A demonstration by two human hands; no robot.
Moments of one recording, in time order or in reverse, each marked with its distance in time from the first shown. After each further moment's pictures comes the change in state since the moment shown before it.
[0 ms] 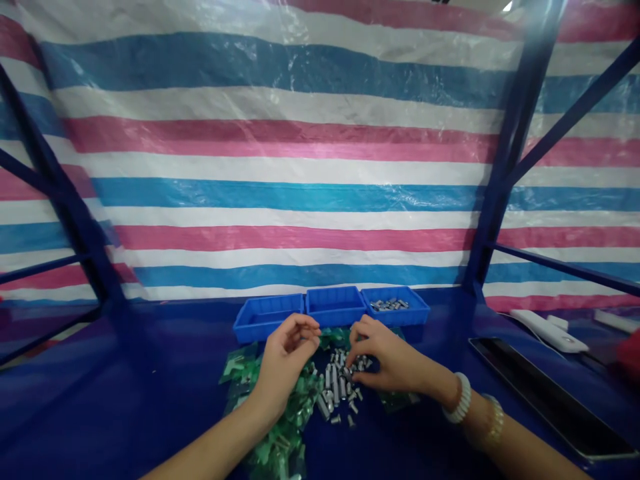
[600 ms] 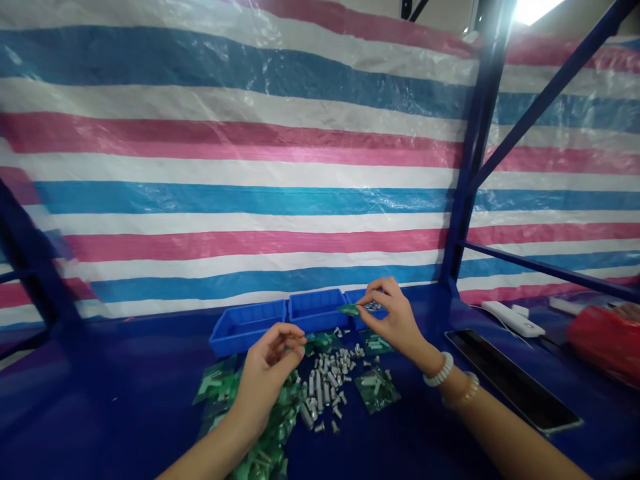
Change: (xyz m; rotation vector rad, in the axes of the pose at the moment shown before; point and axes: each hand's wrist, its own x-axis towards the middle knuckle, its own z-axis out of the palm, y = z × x) left_hand 0.001 -0.003 -0.001 0.034 -0.057 -0.018; right_hand 0.001 0.028 -0.031 -0.181 0.733 0.077
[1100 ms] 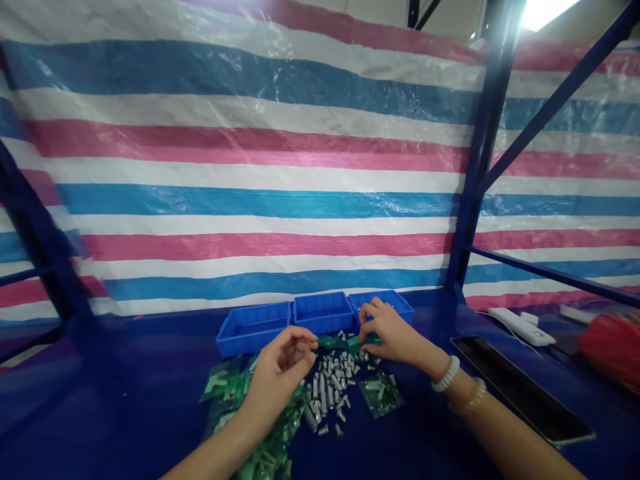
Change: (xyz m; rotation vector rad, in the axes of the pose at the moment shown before) left_hand -0.002 0.003 0.001 0.106 -0.096 0.018; right_hand -0.006 0.007 0.000 -0.171 -0.738 -0.005
